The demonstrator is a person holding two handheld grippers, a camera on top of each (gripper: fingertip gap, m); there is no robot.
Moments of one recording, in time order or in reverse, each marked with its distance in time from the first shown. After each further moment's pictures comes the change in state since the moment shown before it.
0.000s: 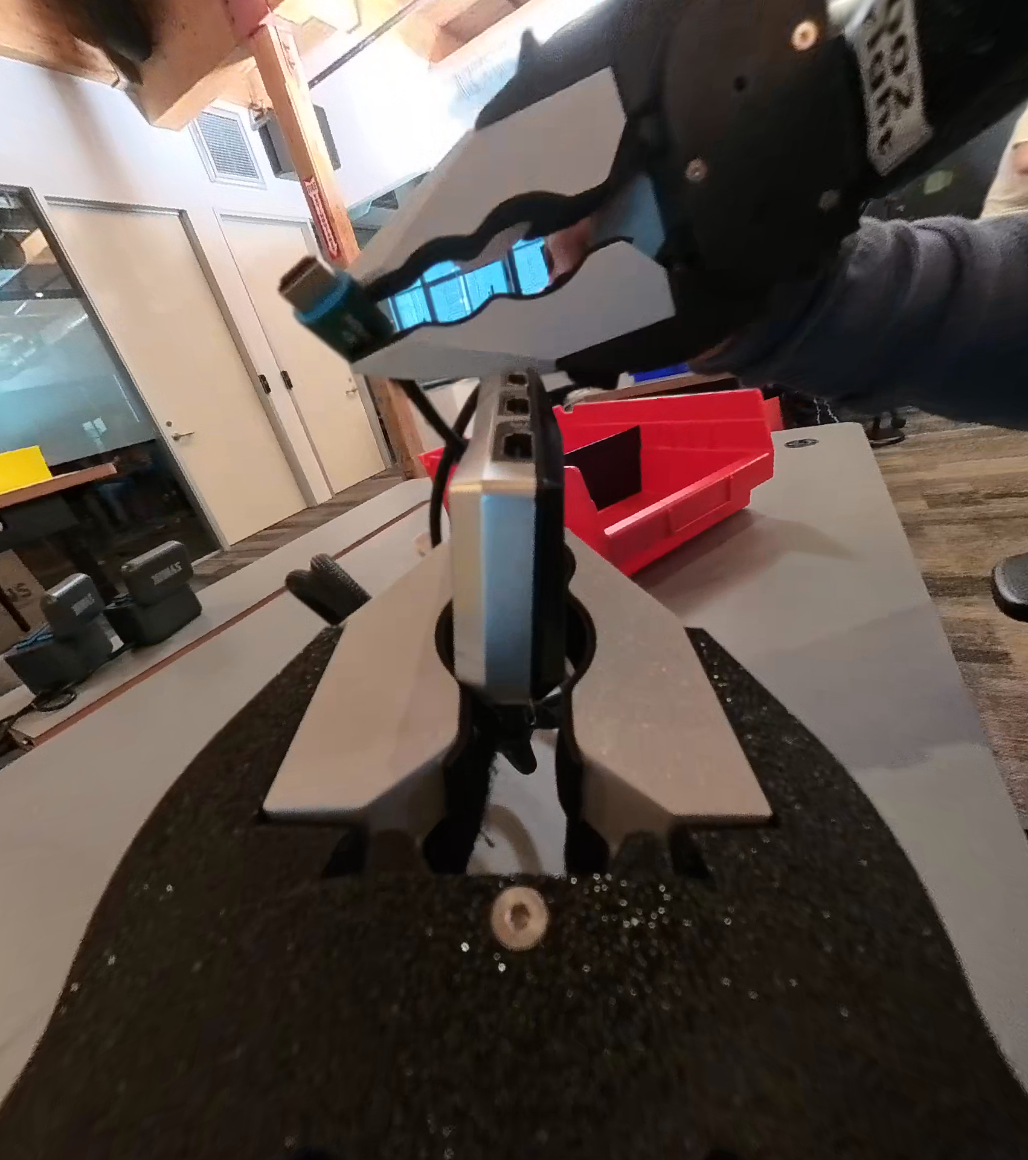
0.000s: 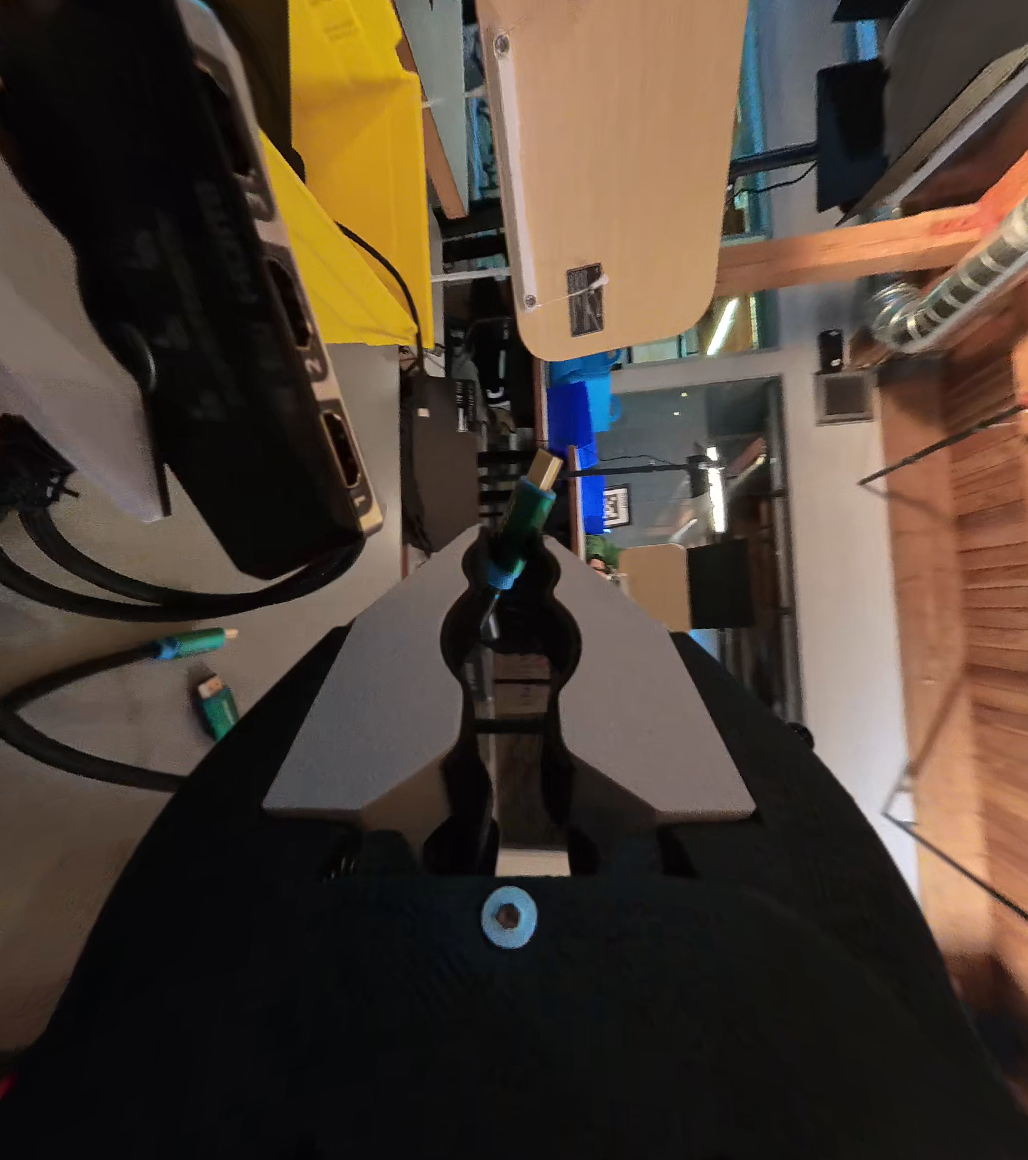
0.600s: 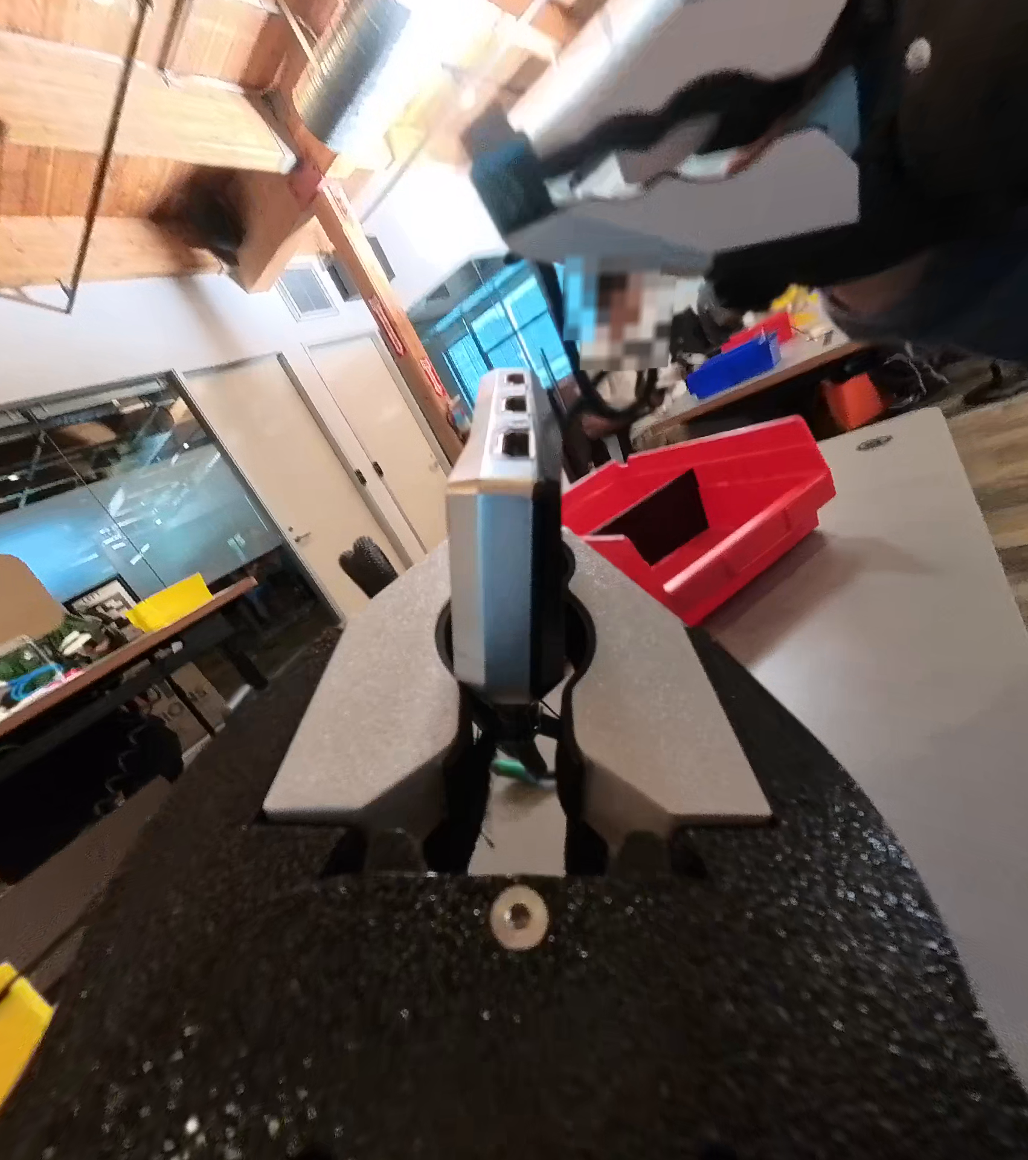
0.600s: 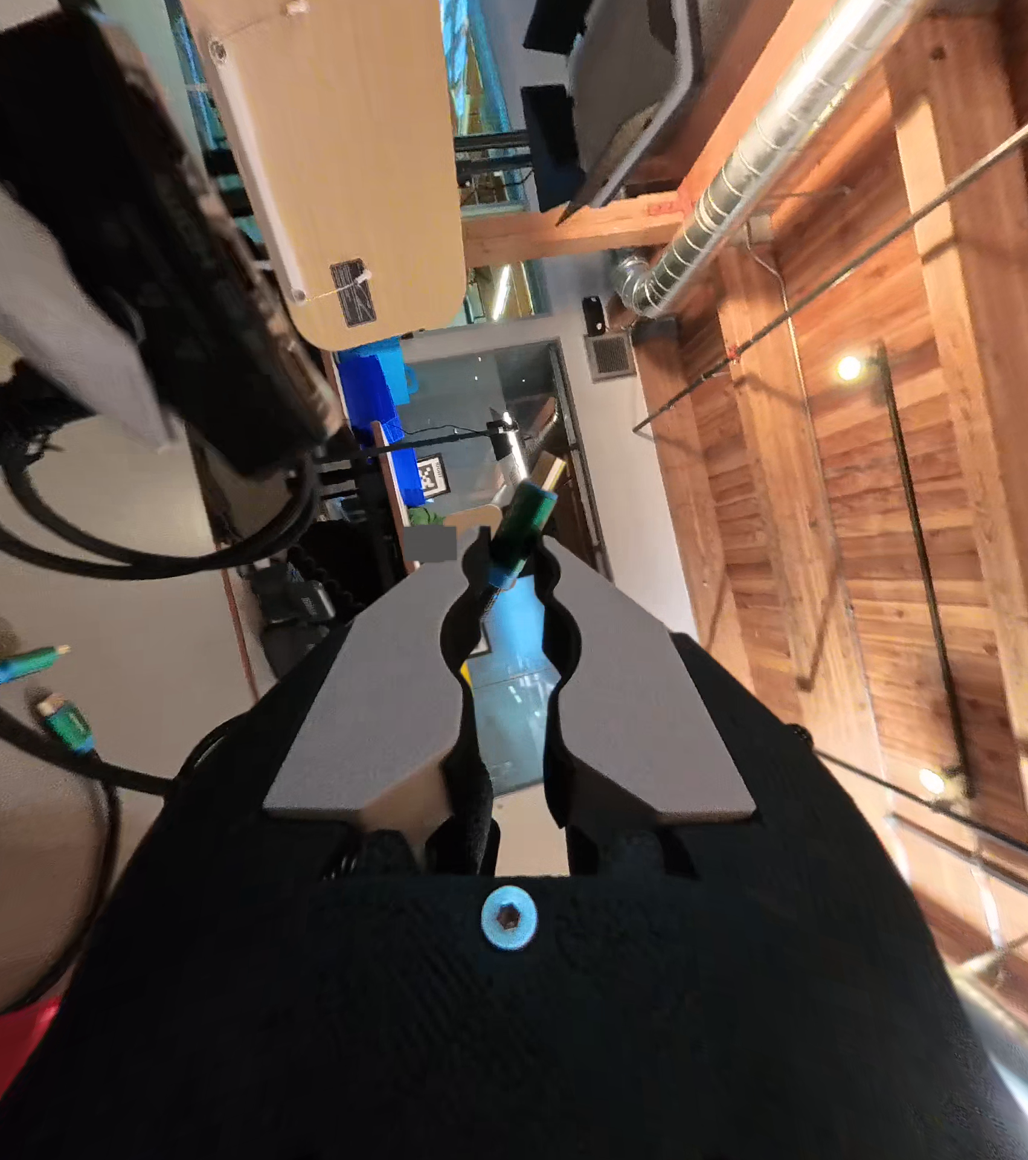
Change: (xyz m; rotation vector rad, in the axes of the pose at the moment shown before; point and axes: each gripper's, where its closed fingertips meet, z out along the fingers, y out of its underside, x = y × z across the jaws) left arm 0.000 -0.057 -0.016 0.082 -0.077 0.254; right arm 0.060 -0.033 -0.094 -0.057 0.381 -0.038
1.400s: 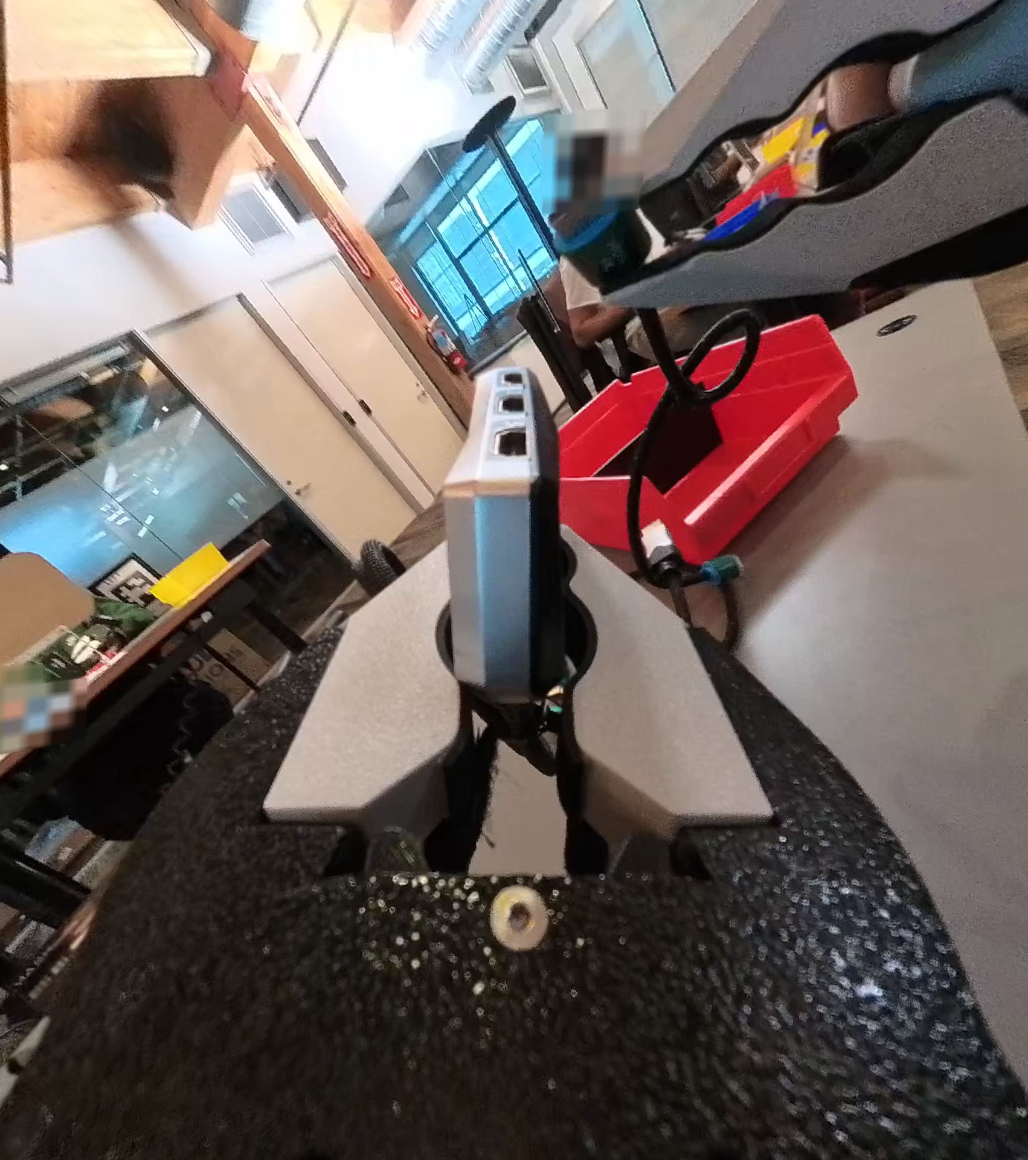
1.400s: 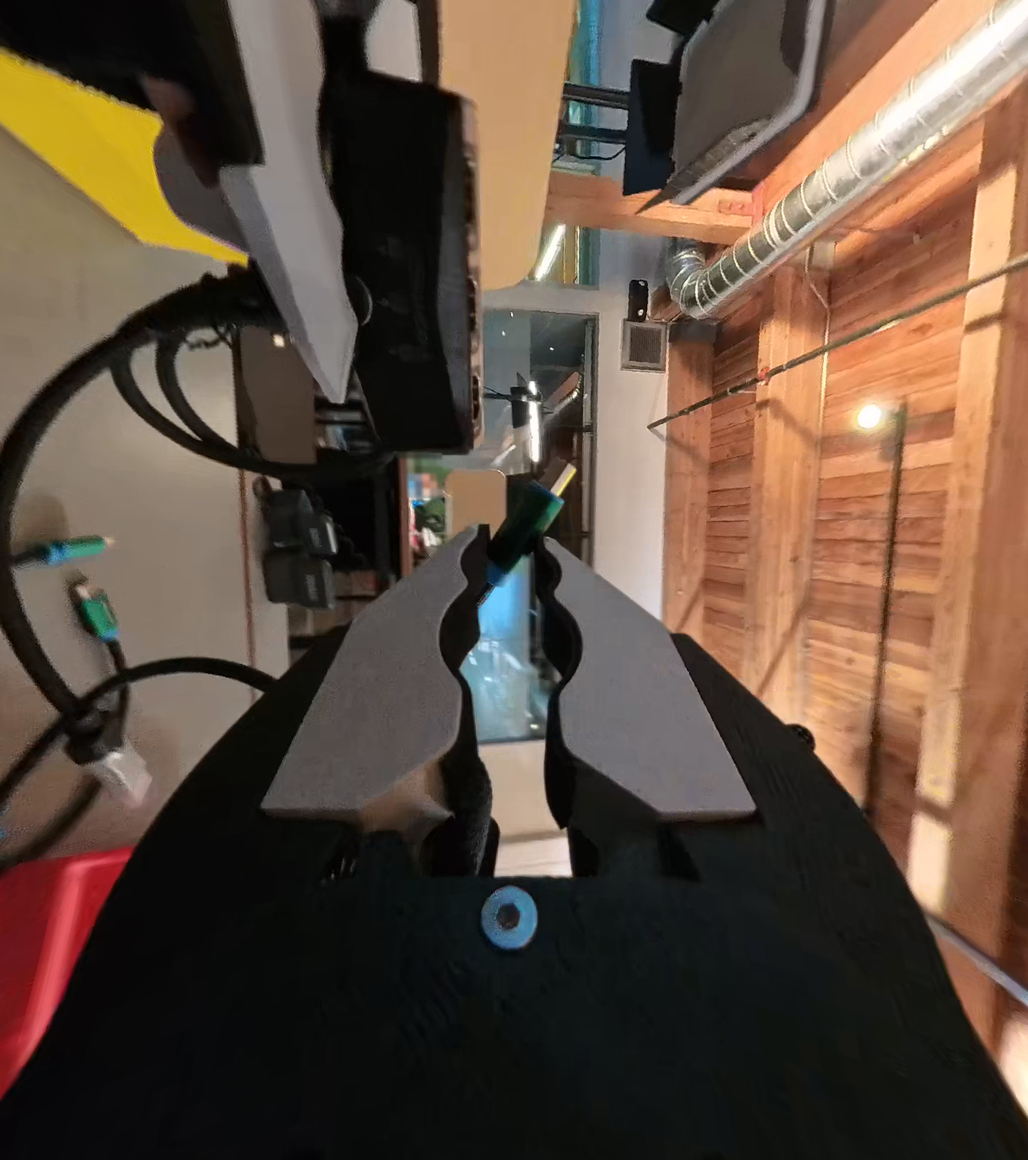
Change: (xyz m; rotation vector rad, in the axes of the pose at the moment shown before) left arm -0.008 0.000 0.003 -0.162 0.057 0.120; right arm -0.031 -0.011 -0.020 -0.067 -0.083 -0.191
